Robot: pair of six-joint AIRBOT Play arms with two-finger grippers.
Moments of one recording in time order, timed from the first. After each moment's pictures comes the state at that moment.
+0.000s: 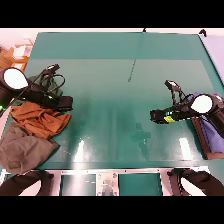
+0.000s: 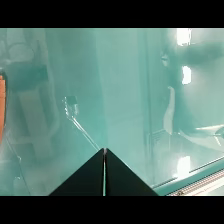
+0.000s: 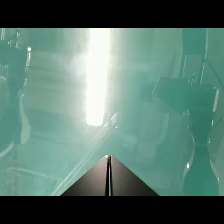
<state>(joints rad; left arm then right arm) -0.18 -1.07 1.06 1.17 -1.32 -1.58 0.19 -0.93 0.78 -1.28 1.16 1.70</state>
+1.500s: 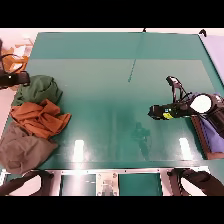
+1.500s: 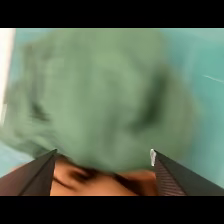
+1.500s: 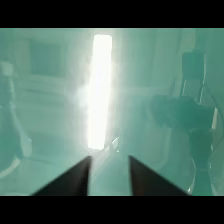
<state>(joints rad) 0.22 -1.22 1.19 1.67 -0.91 -1.63 0.19 -0.94 0.78 -1.28 1.05 1.70</state>
